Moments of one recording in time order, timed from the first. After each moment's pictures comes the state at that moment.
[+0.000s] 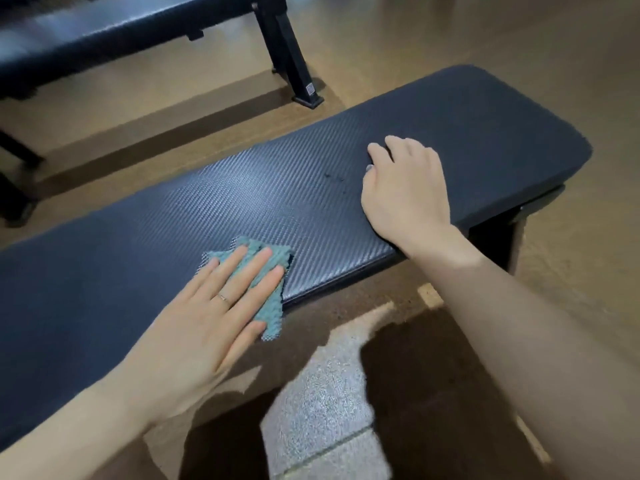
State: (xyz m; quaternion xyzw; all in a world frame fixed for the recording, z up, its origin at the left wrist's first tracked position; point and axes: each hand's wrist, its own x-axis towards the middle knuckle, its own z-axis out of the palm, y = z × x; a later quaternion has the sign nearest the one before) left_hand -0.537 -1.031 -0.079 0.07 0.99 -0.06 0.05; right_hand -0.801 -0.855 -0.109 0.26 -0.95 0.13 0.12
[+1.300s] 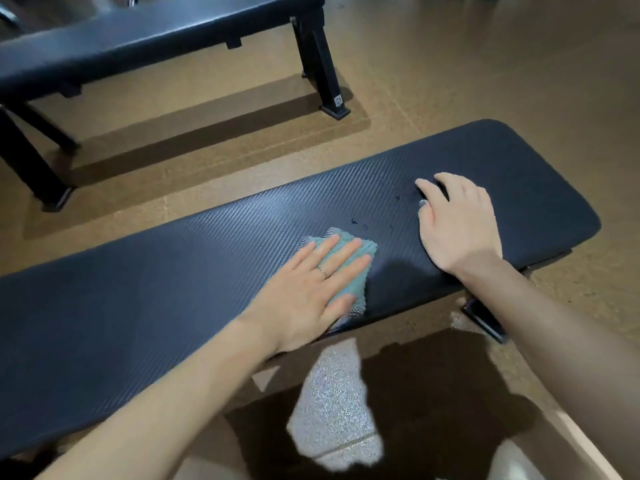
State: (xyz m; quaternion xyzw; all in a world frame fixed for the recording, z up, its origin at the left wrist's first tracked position) left_hand -0.643 -1.014 -0.079 0.06 0.99 0.03 0.08; right_hand -0.856 -0.823 -0.100 0.29 -0.95 0.10 0.09
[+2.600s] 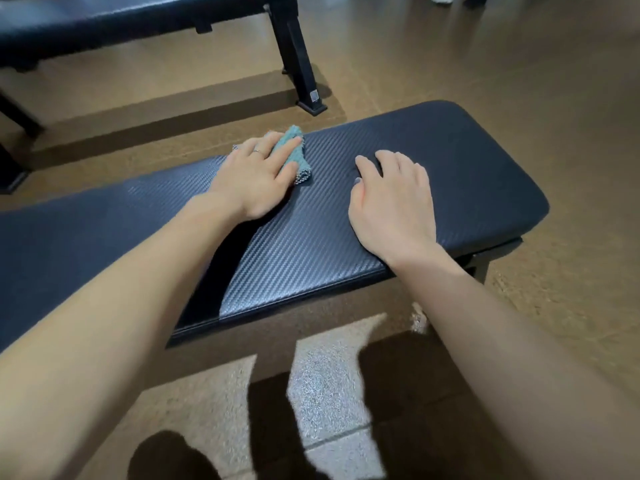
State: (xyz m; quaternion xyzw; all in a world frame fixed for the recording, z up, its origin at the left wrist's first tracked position) left_hand -0.787 -1.037 -0.090 -0.16 0.99 0.04 0.05; right_hand -0.856 -0.816 -0.105 0.31 -0.94 0.13 0.10
